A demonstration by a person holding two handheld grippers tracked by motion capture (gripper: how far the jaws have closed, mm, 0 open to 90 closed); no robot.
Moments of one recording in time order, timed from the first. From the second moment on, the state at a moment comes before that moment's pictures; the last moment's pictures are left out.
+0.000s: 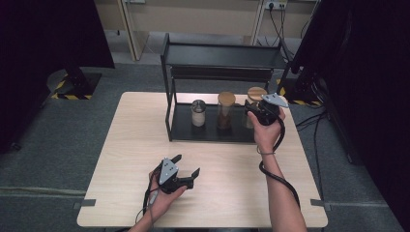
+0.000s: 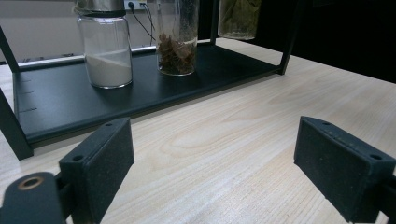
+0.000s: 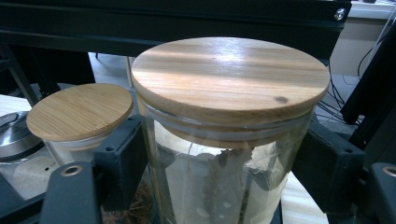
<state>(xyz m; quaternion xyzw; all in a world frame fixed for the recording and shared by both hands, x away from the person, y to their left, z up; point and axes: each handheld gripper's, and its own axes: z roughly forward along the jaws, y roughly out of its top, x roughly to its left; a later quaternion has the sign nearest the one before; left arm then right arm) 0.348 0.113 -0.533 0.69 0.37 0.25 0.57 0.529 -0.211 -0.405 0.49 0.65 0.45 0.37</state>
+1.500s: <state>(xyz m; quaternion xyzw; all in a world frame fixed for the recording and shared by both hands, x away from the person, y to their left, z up) 0.348 0.113 -0.533 0.69 0.37 0.25 0.57 0.557 -0.206 -0.413 0.50 0.65 0.43 0.36</state>
